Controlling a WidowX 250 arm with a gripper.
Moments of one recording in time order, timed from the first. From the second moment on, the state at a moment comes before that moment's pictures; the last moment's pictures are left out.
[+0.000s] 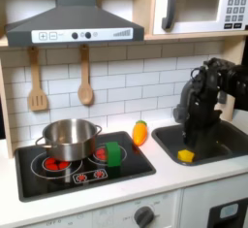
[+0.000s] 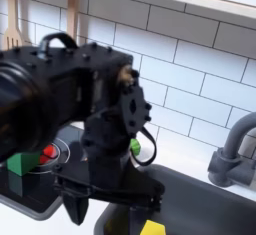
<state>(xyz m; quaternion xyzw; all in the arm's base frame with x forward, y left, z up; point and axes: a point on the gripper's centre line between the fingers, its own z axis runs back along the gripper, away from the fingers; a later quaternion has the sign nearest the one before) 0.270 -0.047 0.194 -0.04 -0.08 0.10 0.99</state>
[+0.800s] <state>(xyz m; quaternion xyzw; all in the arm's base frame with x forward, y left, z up) 0.292 -0.048 0.176 -0.04 -0.07 0.11 0.99</state>
